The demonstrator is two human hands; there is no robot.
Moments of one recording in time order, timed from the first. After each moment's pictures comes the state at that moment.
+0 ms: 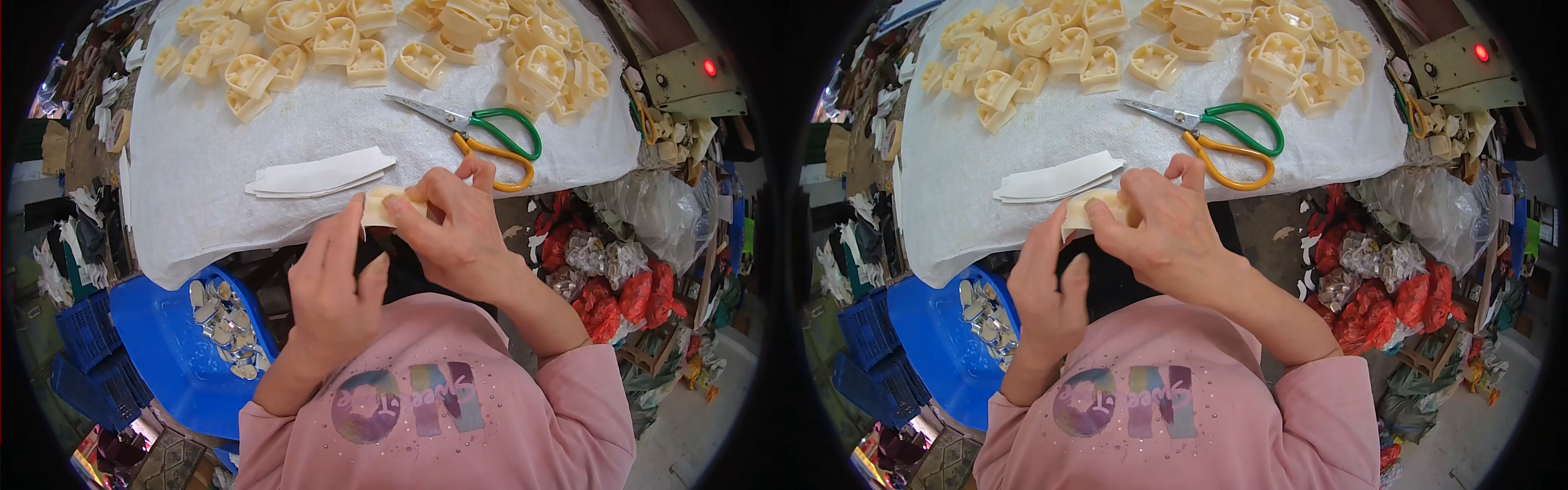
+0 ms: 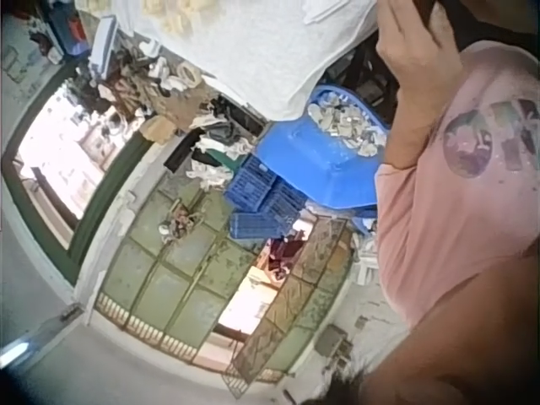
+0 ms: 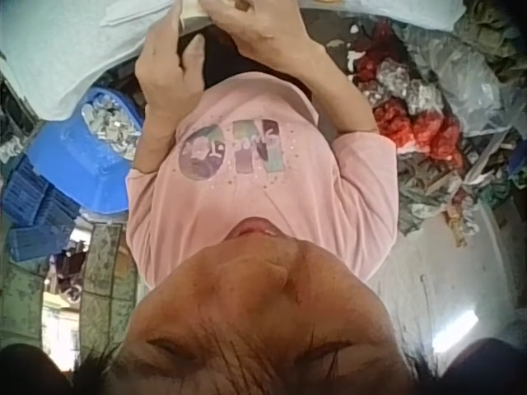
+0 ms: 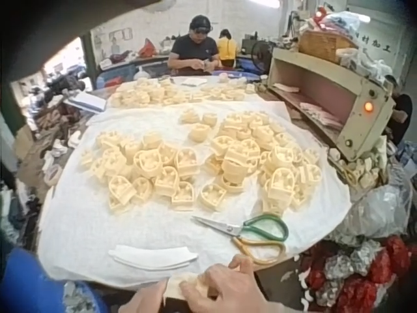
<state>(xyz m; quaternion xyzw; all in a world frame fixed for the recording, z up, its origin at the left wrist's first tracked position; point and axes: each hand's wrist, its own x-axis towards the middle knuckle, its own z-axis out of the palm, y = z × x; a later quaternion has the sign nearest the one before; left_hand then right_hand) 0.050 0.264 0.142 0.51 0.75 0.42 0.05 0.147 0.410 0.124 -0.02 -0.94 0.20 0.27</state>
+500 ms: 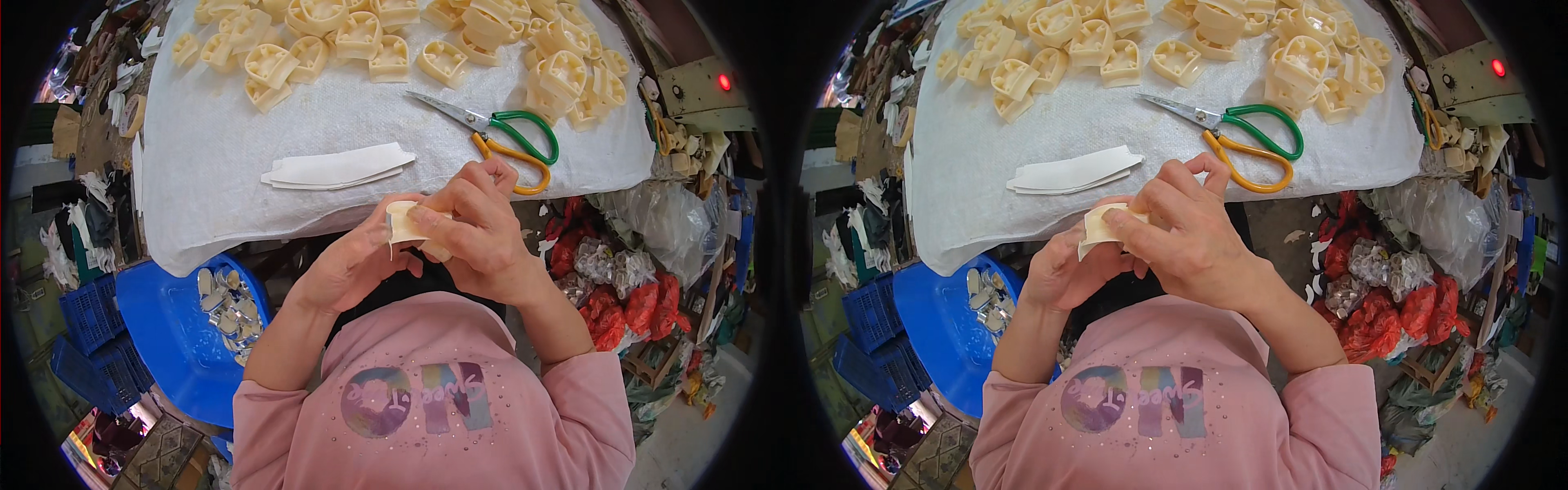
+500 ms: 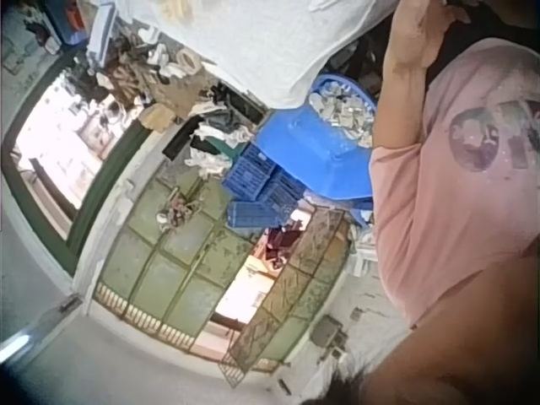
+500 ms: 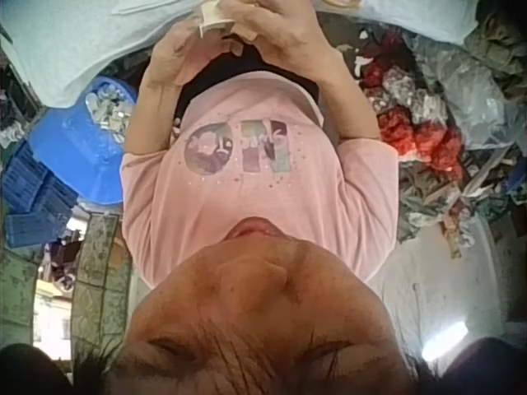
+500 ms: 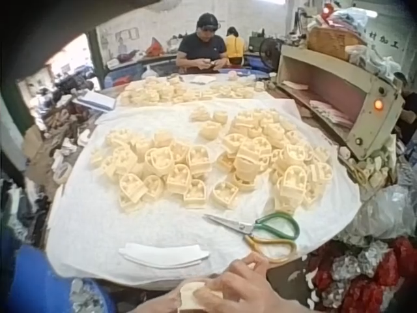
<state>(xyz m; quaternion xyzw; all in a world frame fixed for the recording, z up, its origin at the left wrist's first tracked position) 0.031 0.267 0.103 0.15 0.26 0.66 0.69 0.151 0.414 0.126 0.02 -0.91 0.31 0.28</state>
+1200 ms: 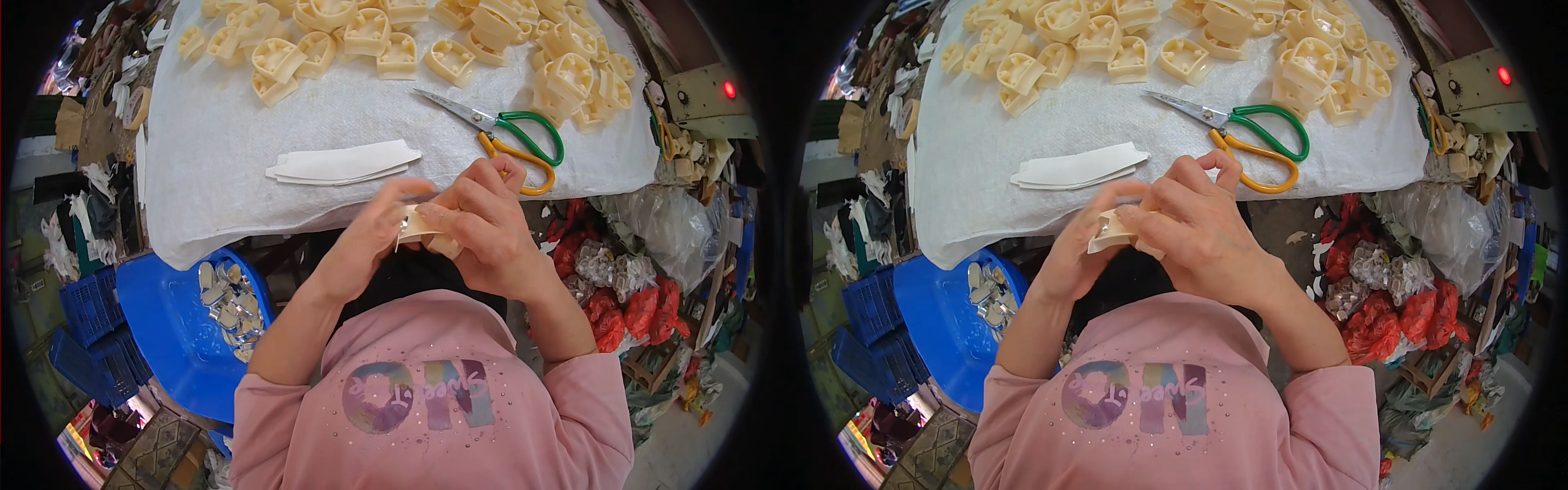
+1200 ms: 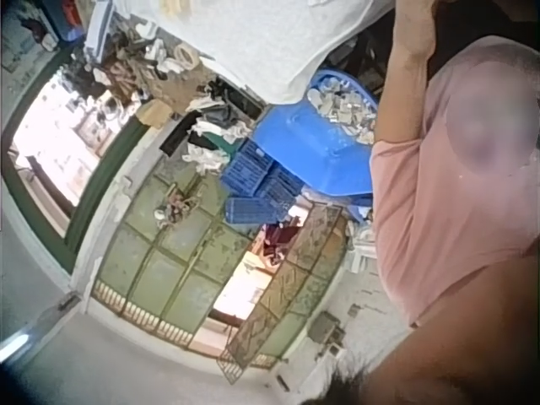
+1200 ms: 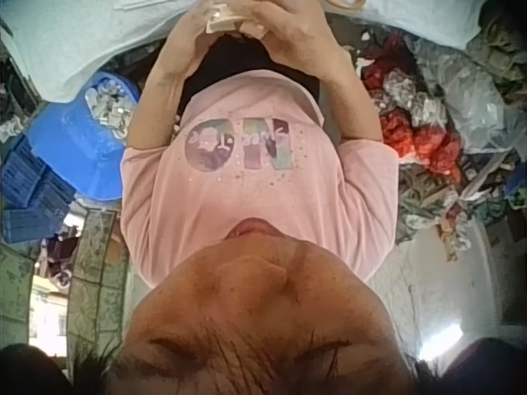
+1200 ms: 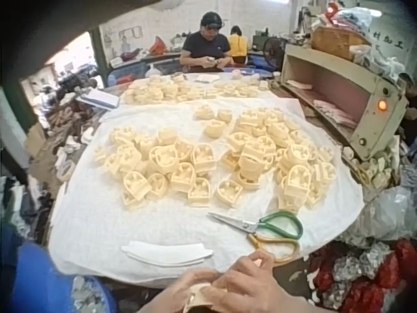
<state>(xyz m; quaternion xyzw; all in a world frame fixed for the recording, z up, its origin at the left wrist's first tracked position) 0.039 0.281 0.109 0.17 0.42 0.66 0.60 0.154 0.419 0.127 0.02 -0.92 0.31 0.25</state>
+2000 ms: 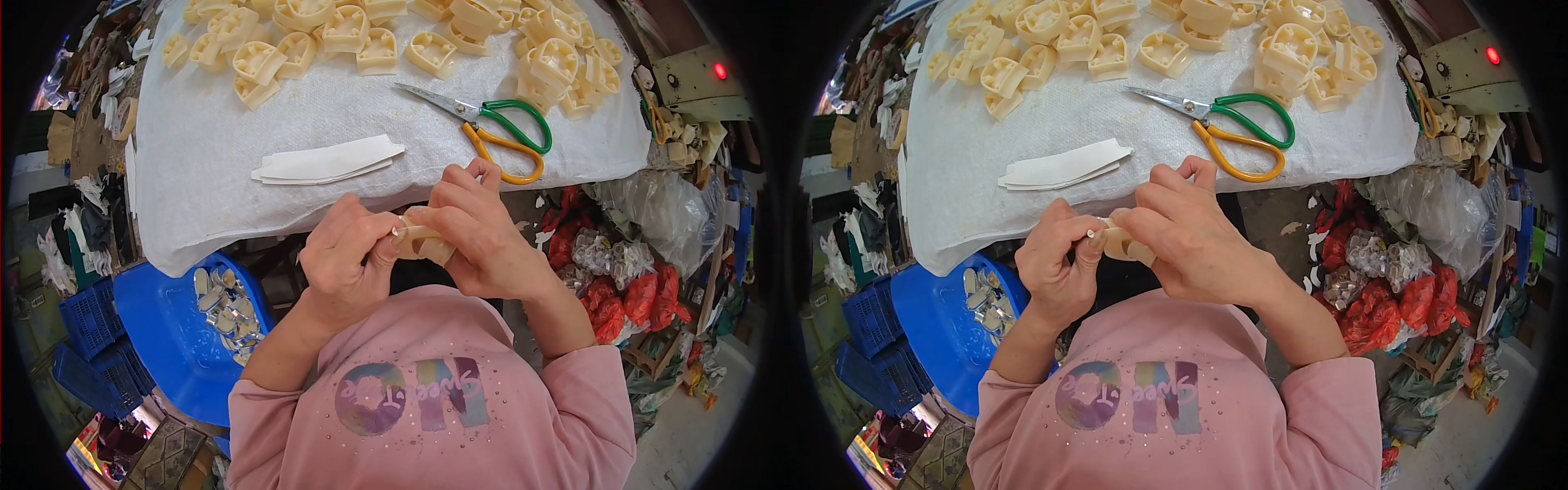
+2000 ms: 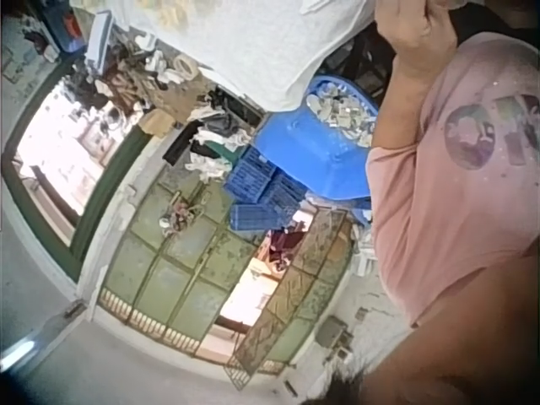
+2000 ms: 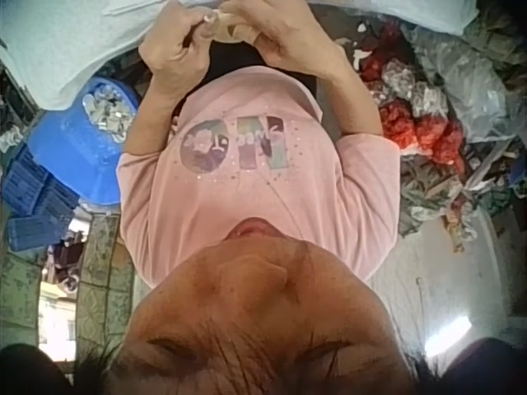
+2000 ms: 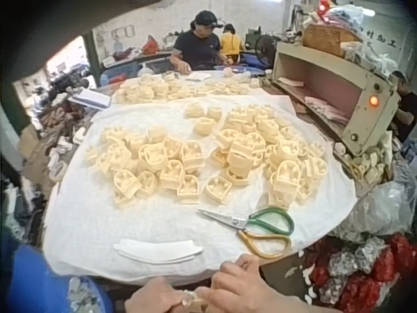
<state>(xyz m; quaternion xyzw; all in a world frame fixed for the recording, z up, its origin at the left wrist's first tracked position) 0.046 0.277 0.117 0.52 0.65 0.55 0.03 0.165 0.418 0.131 0.02 -0.92 0.35 0.17</state>
